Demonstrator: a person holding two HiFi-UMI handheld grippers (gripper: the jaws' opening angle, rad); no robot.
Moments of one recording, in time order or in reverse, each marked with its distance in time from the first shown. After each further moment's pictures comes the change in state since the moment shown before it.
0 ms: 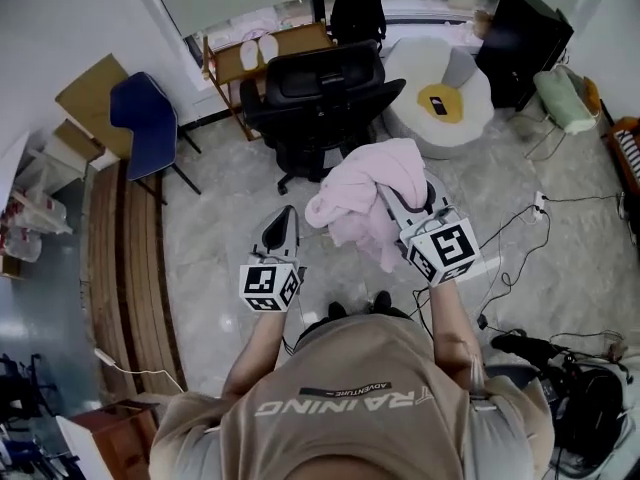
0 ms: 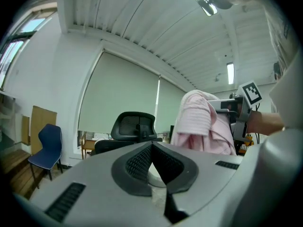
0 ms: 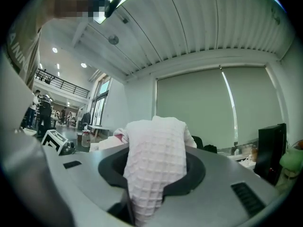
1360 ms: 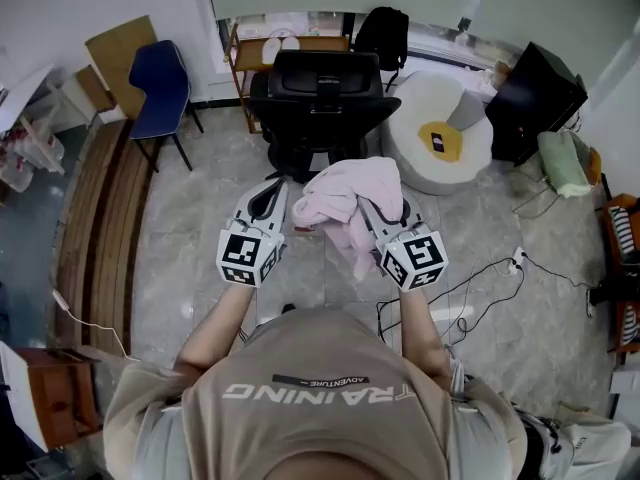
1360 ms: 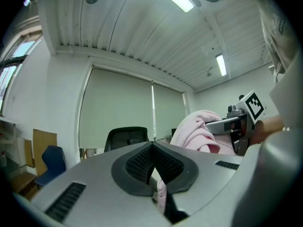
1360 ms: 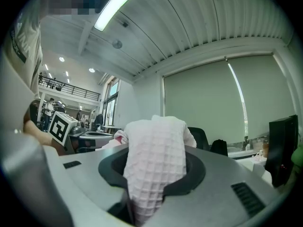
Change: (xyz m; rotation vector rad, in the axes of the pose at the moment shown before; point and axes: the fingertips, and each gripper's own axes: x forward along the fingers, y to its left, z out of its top) left arm 0.008 -0.065 0.056 0.161 -0.072 0.046; right arm -0.038 -0.018 -0.028 0.037 0.030 0.146
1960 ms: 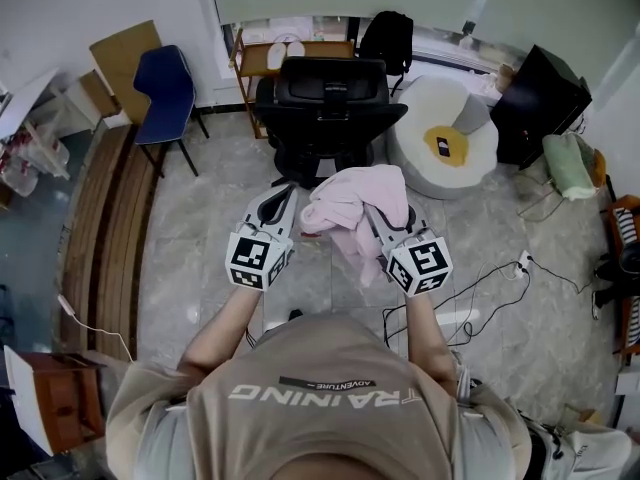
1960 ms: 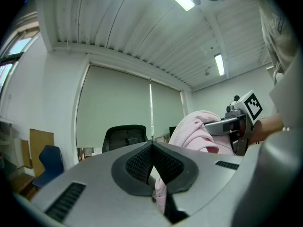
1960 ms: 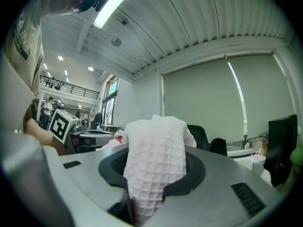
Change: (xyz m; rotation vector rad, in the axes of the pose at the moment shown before) left arm 0.007 -0.002 -0.005 0.010 0.019 -0.034; right arm 0.003 -0.003 -0.009 0.002 0.021 -0.004
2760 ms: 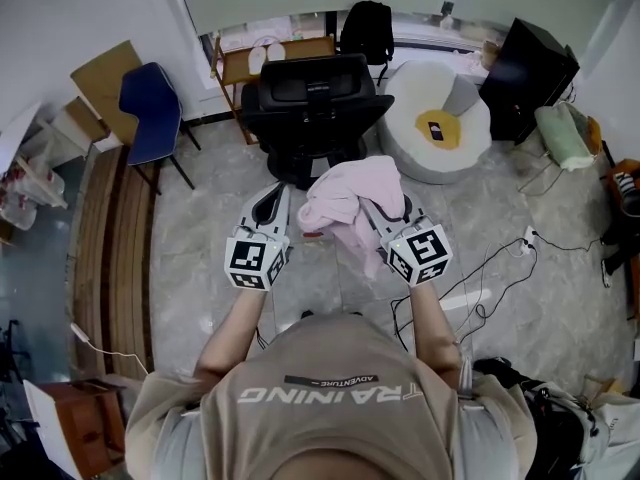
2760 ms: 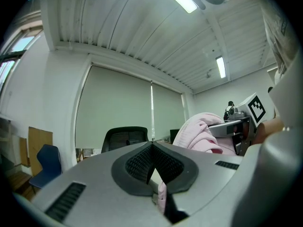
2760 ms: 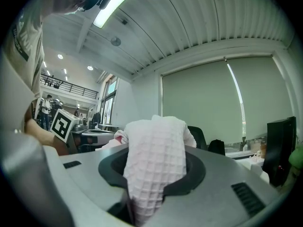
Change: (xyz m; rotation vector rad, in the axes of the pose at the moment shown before) left arm 0.008 0.010 -0.005 -0.016 -0.034 0.002; right arm 0.002 -0.003 -0.006 -0.016 -0.017 -0.020
